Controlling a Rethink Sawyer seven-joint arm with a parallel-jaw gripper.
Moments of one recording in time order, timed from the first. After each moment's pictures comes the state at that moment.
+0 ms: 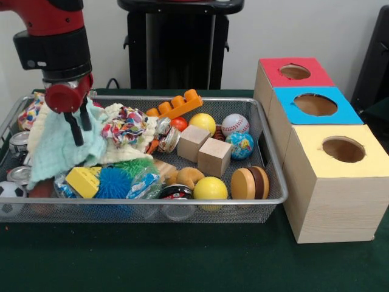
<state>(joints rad) -1.11 -0.56 0.79 1.72 -0.79 0.71 0.22</state>
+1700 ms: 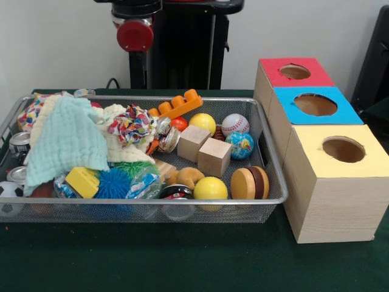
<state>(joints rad) -0.84 -0.87 0.61 1.90 -0.53 0.77 0.24</state>
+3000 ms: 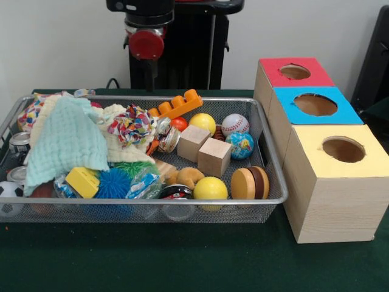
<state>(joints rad) -0.70 -0.85 0.43 1.91 -0.46 0.66 0.24</state>
